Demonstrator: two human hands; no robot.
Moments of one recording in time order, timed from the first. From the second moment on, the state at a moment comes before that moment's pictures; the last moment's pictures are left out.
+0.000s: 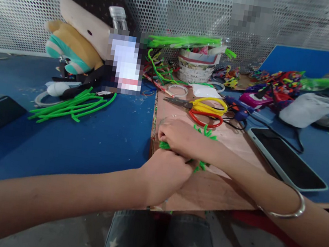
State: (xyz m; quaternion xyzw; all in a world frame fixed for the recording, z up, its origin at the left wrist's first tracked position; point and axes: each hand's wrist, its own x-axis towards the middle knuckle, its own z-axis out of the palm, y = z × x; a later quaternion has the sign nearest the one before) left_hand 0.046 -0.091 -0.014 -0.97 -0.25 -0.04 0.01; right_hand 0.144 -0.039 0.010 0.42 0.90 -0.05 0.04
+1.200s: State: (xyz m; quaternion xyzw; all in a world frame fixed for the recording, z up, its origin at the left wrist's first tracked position) left_hand 0.041 -0.092 -0.022 -0.97 -0.21 -0.11 0.04; right_hand 0.190 -0.015 -0.003 0.32 0.93 -0.17 -0.11
